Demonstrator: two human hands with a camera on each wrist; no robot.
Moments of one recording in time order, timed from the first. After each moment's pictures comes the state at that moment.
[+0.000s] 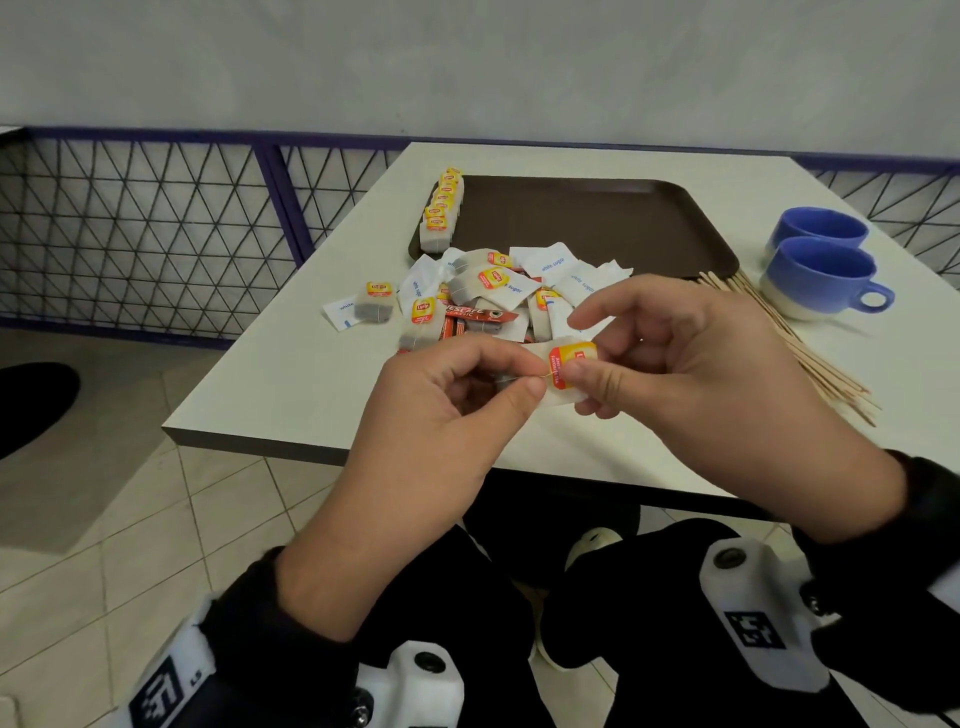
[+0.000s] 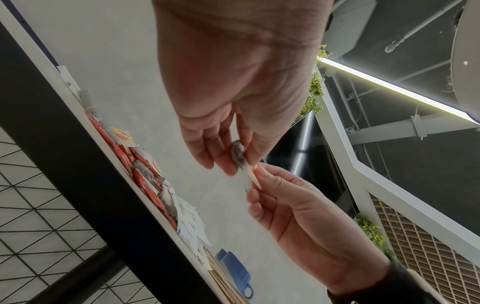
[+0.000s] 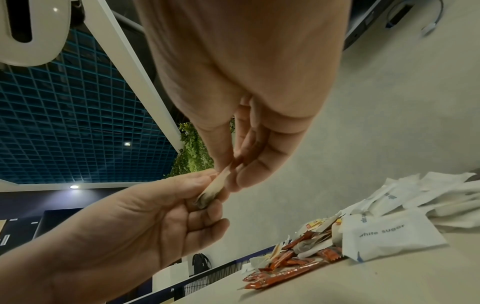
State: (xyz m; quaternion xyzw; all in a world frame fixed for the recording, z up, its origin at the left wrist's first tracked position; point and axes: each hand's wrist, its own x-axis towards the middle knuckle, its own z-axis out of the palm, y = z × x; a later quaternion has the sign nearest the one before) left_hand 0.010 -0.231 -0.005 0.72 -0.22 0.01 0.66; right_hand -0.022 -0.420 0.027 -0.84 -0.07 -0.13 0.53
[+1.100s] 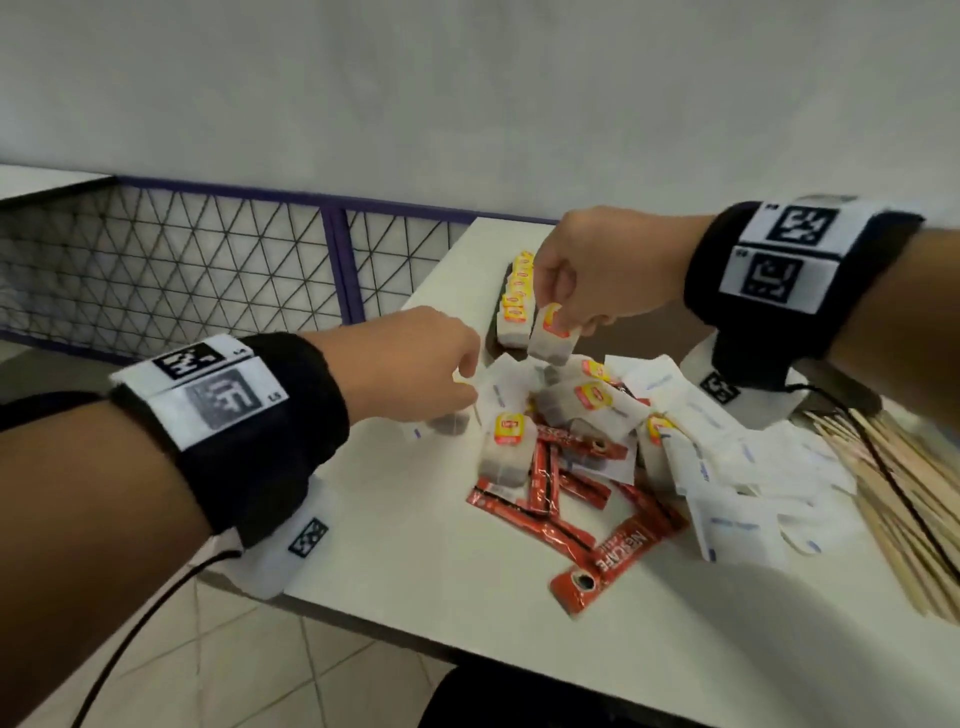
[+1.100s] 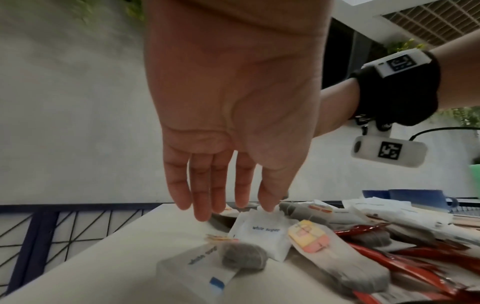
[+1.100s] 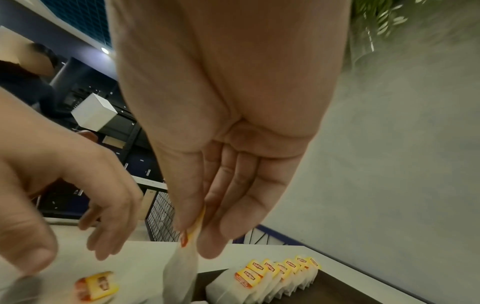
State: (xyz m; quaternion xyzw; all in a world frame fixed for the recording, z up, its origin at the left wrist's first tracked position) left_hand 0.223 -0.162 0.040 0.96 -0.27 -0.03 -0.03; right_hand 0.237 -0.370 0.104 -0.98 -0.17 0.04 0.04
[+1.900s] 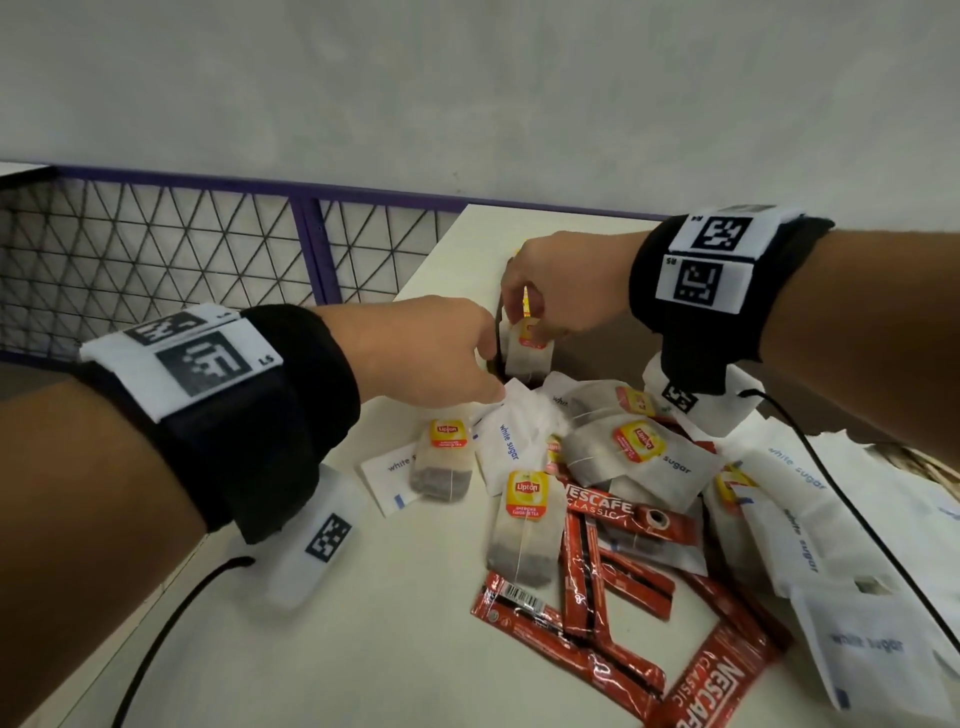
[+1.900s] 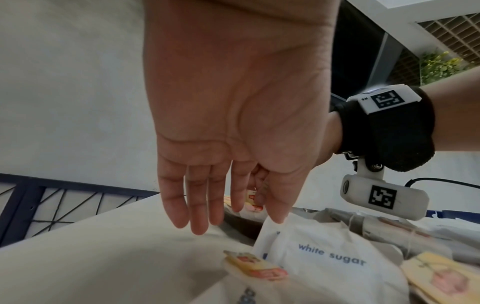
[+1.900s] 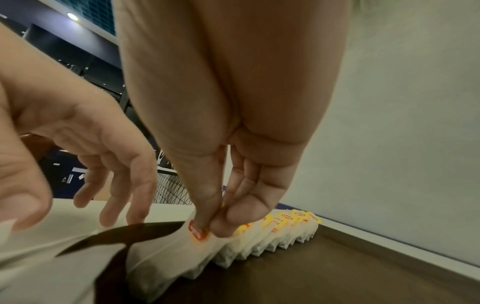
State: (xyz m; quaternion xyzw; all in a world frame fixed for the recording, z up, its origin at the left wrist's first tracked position) left_hand 0.305 -0.193 0.028 0.96 -0.24 -0.11 0.06; right_hand 0.344 -0.363 0.048 -0.98 -0.21 0.05 -0.05
